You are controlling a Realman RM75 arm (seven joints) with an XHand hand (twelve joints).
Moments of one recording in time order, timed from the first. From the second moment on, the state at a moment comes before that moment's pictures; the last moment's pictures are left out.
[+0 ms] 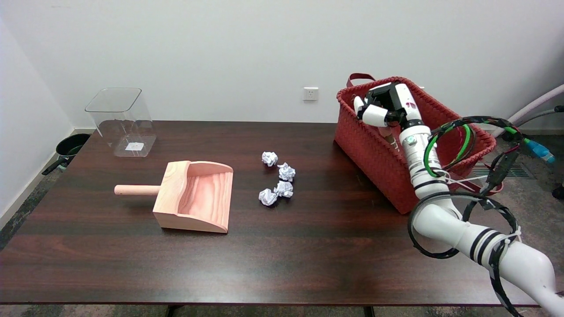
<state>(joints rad) 0.26 -0.95 1.06 -1.10 -1.84 0.83 0.42</state>
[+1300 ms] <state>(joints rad) 0.17 -0.96 1.06 -1.23 -1.84 0.88 0.56</state>
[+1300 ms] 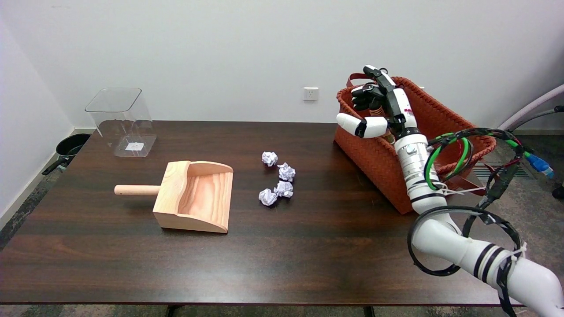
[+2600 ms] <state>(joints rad) 0.03 -0.93 1.10 -1.36 -1.85 0.89 0.57</state>
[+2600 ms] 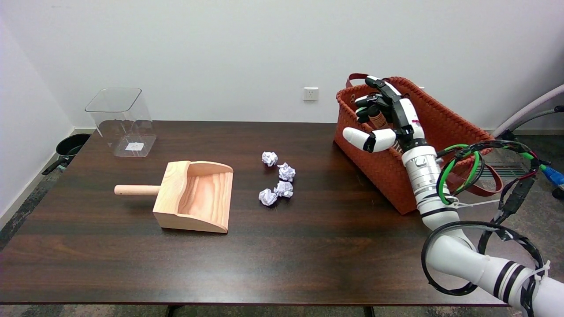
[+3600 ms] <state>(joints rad) 0.04 -0.92 1.10 -1.27 -1.82 0.90 0.57</state>
